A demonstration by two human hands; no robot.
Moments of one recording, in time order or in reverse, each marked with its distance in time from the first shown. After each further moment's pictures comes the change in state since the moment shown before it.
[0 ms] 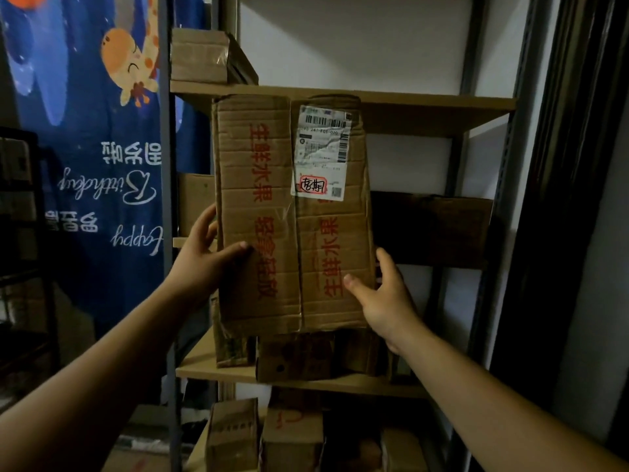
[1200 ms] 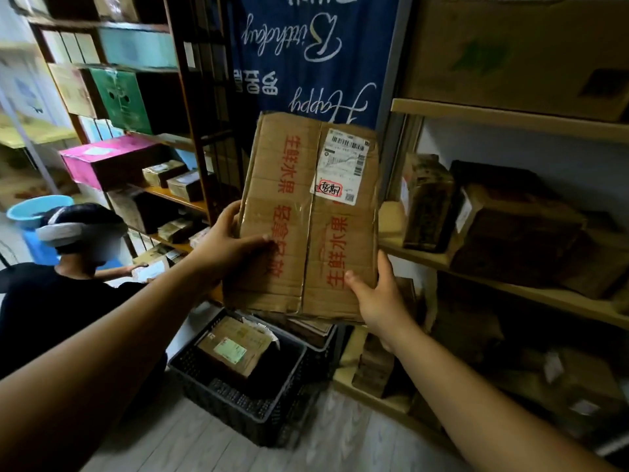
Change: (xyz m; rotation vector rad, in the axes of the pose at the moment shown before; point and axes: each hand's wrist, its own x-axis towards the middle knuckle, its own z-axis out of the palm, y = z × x) left_hand -0.156 -0.071 -0.336 0.330 0.270 -0.515; right_hand -0.143 0.062 0.367 0.151 -0.447 0.423
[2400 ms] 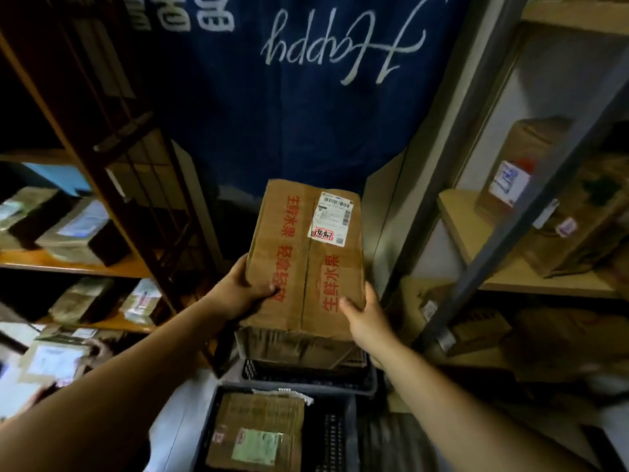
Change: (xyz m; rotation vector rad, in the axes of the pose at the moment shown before) left_hand 0.466 -0.207 -0.148 0.160 -0.473 -0.297; right_hand 0.377 0.108 0.254 -0.052 0.357 0.417
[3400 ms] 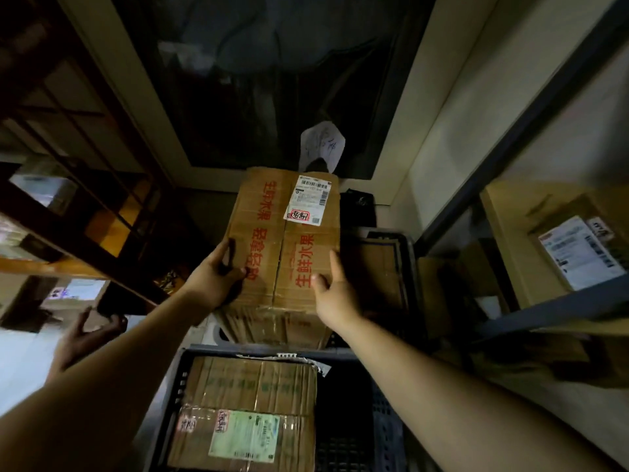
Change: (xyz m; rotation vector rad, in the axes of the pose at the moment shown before) left_hand 0.255 -0.335 0.026 0.190 0.042 -0.161; right_hand 0.250 0.280 0.185 -0.271 -0.050 0.152
